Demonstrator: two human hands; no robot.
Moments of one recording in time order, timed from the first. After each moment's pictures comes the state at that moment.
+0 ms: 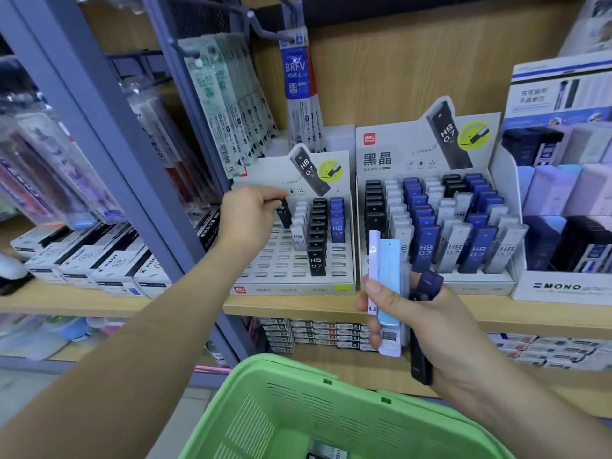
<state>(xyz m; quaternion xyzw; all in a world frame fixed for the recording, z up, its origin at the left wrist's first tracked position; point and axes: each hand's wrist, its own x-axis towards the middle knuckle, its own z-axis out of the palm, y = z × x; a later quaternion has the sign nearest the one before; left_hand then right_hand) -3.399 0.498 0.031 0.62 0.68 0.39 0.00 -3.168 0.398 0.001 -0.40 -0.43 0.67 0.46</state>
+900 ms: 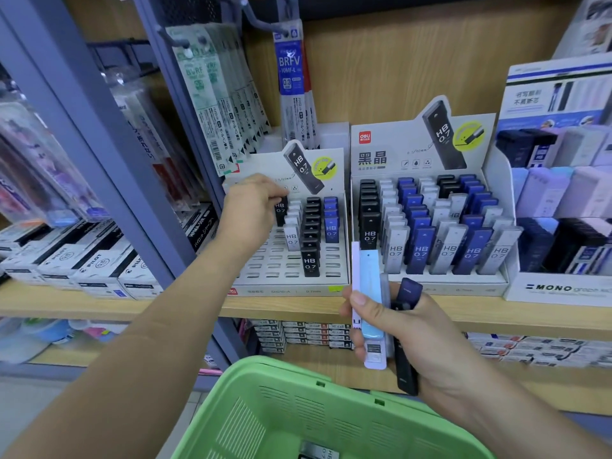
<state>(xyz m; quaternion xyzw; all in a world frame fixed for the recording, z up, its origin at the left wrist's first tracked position) -3.404 0.522 0.019 0.69 0.62 0.37 -0.07 -3.174 0.397 -0.003 -0.41 -0.41 0.71 0.41</state>
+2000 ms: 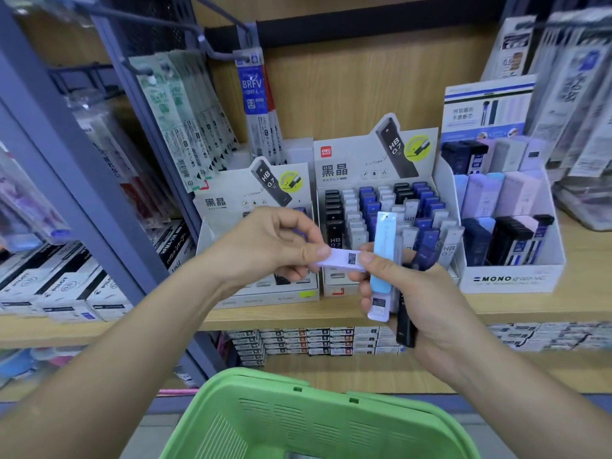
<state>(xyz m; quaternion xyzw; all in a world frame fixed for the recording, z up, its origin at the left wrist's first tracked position) -3.331 0.437 0.075 0.63 0.51 0.34 0.47 -3.146 0.404 0.028 -0.41 -0.35 0.65 0.53</state>
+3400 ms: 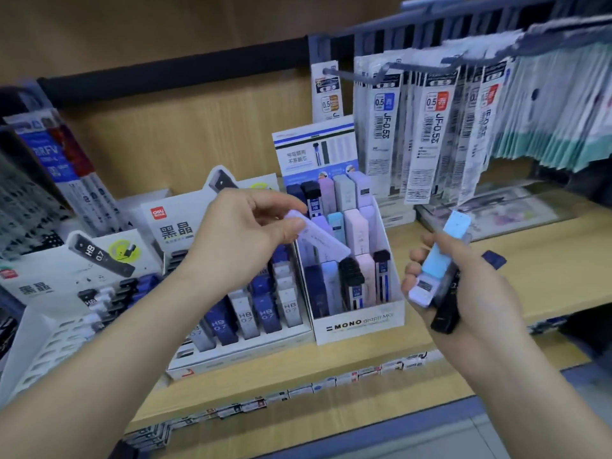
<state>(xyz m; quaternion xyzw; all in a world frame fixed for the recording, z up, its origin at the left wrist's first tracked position) -3.145 0.503 0.107 0.70 0.50 0.42 0.30 -2.948 0.443 0.046 -0.39 -0.10 0.57 0.72</state>
